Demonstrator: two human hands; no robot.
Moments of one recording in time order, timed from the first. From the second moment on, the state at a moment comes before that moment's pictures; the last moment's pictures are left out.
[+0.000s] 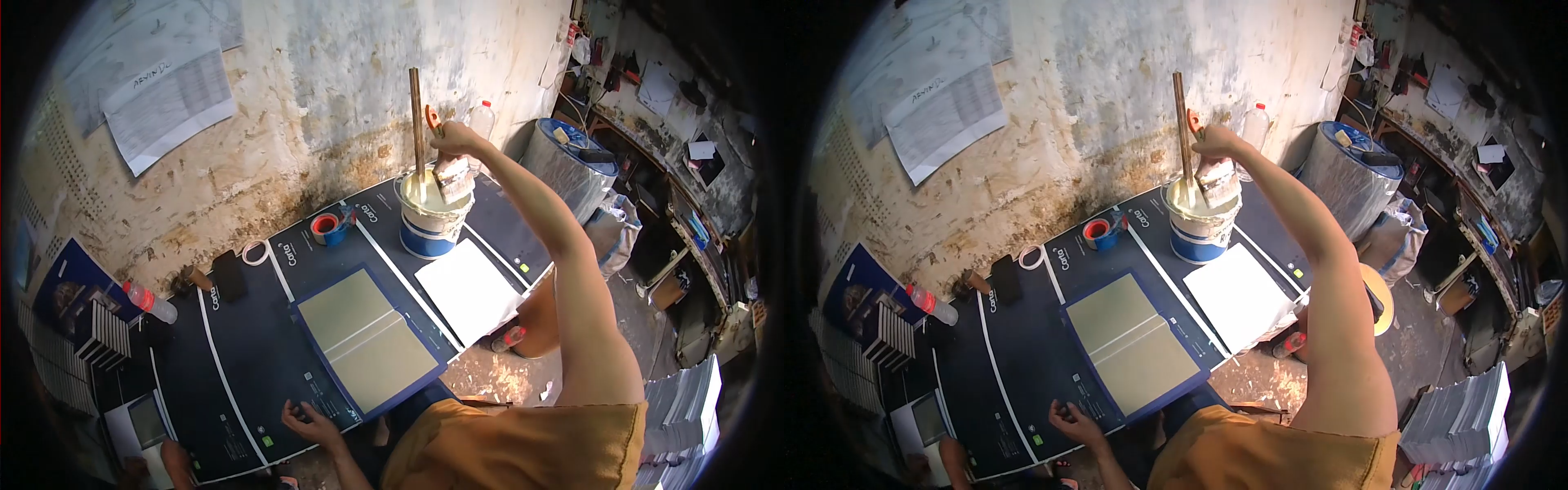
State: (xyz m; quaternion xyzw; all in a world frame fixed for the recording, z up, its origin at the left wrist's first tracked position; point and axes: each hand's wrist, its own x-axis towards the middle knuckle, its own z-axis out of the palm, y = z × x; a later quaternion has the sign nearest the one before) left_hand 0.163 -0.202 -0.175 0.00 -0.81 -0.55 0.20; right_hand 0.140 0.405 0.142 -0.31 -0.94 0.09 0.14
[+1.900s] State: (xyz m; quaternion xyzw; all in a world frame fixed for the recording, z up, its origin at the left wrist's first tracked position) left_hand 0.196 -0.117 -0.108 -0.05 -0.62 -0.78 0.03; right_hand 0.286 0.099 -0.051 -0.33 -0.83 0.39 0.23
